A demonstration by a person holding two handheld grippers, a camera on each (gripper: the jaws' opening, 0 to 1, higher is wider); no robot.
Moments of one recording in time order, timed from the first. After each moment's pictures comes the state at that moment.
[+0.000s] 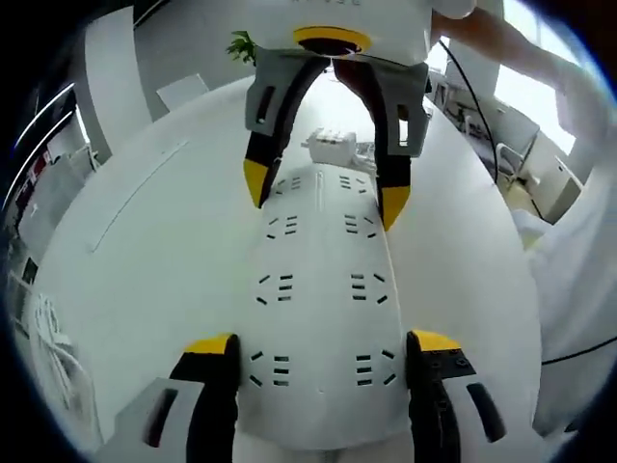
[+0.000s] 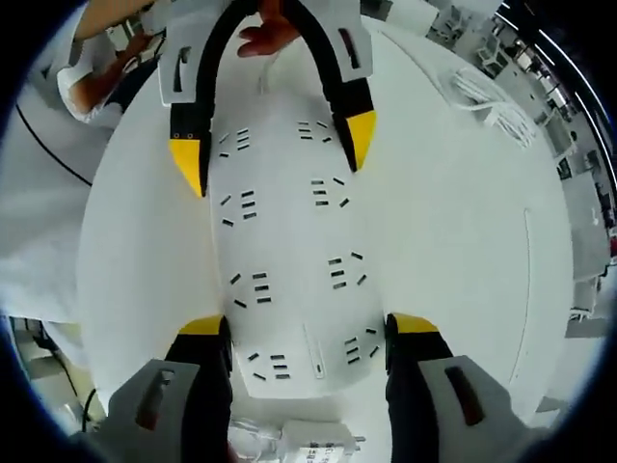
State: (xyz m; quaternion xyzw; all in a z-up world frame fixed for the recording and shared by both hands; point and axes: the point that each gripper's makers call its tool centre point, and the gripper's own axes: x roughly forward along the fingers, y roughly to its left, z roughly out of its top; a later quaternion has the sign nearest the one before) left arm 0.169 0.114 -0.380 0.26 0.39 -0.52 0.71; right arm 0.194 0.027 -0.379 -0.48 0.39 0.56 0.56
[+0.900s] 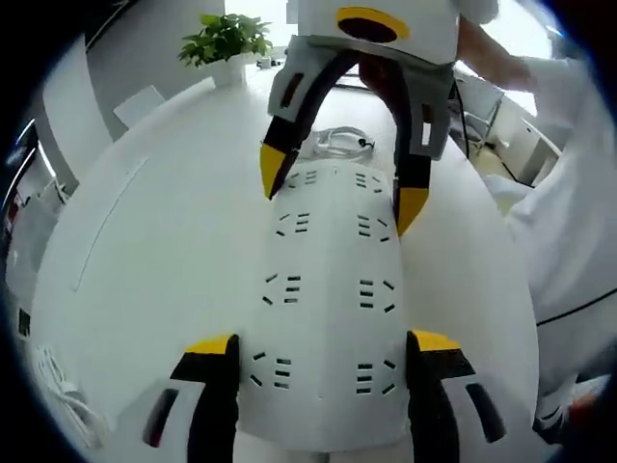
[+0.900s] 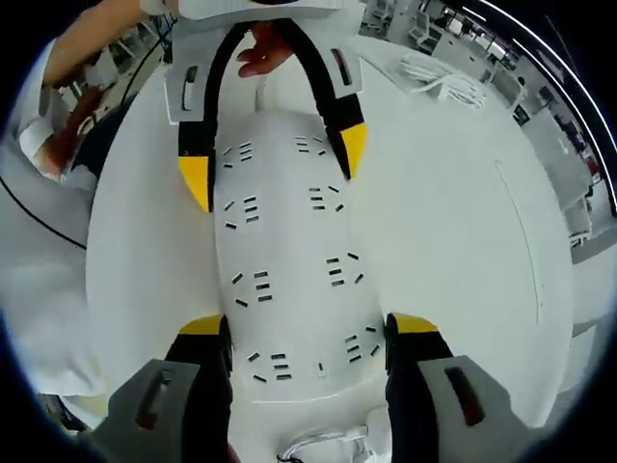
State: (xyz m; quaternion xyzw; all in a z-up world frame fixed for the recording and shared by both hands) left arm 0.162 0.112 -0.380 0.32 0.38 -0.58 0.65; right arm 0.163 0.027 -0.374 -0.39 0.40 0.49 0.68
